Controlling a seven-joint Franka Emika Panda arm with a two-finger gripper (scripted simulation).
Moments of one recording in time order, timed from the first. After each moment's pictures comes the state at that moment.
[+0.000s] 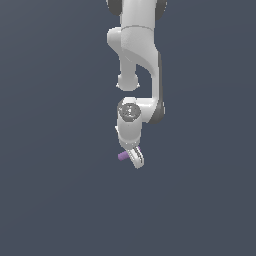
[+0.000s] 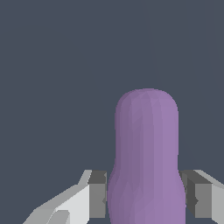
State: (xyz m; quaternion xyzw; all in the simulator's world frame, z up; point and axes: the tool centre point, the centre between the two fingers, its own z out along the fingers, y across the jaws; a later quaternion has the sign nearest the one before) arm 0.003 0.006 0.030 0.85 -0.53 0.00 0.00
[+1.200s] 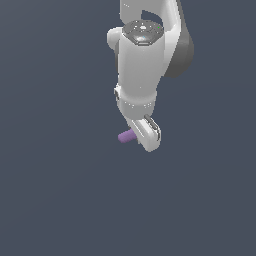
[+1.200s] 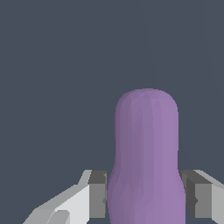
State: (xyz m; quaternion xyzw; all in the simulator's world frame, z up) arm 0.044 0.024 0.253 0.85 -0.53 0.00 0.00
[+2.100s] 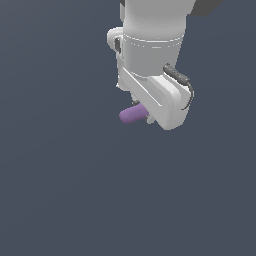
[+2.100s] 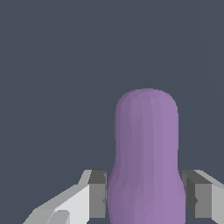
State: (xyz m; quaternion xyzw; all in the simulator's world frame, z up) arm 0.073 0.036 0.384 0.85 -0.53 0.00 0.00
